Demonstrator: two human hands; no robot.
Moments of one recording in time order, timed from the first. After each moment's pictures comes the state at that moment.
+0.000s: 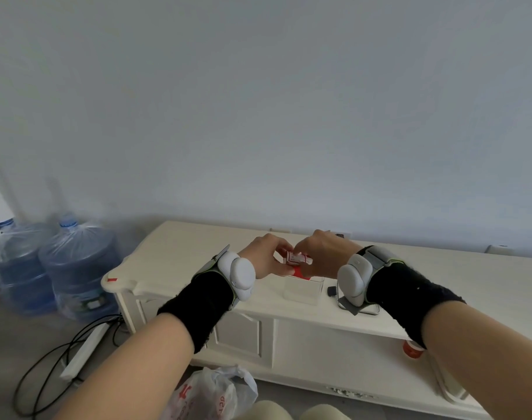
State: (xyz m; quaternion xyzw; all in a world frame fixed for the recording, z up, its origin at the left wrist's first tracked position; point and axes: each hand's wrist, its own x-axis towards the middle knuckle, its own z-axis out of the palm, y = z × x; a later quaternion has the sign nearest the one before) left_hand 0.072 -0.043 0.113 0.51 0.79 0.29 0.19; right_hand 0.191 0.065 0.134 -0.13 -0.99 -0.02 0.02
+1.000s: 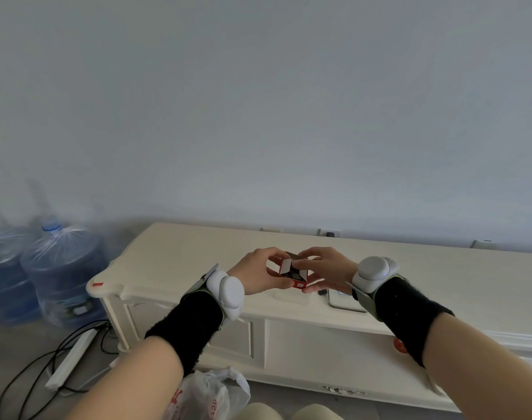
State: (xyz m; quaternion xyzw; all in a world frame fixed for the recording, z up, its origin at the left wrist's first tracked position) left_hand 0.082 -0.044 0.085 0.49 0.76 0.36 0.25; right_hand 0.204 0.098 0.086 -0.30 -0.72 0.63 0.06
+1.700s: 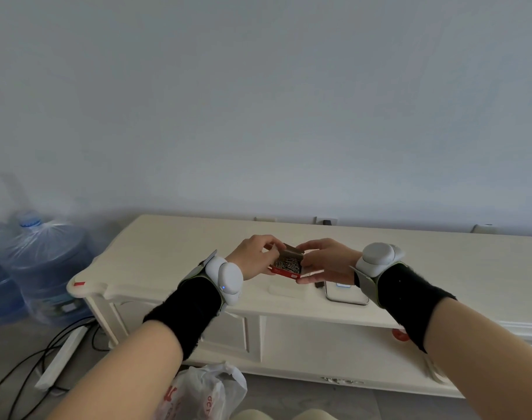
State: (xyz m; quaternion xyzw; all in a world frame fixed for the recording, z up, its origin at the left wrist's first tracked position) left_hand 0.063 -0.003 0.072 0.45 0.76 0.40 0.26; right_hand 0.192 0.138 0.066 -0.28 -0.65 0.71 0.02
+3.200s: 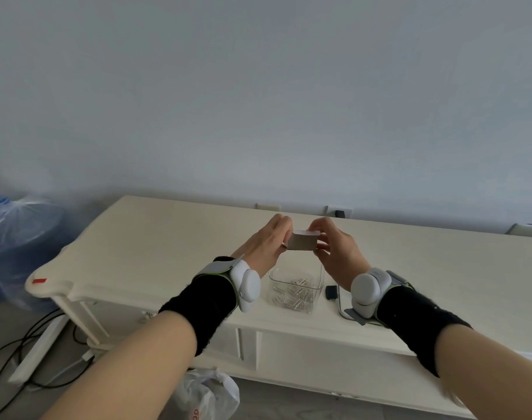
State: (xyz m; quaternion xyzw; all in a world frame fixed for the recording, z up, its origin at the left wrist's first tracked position) left_hand -0.005 0.083 0.003 0.62 0.72 0.31 -0.01; right_hand 0.135 0.197 0.003 -0.20 -0.89 0.32 0.26
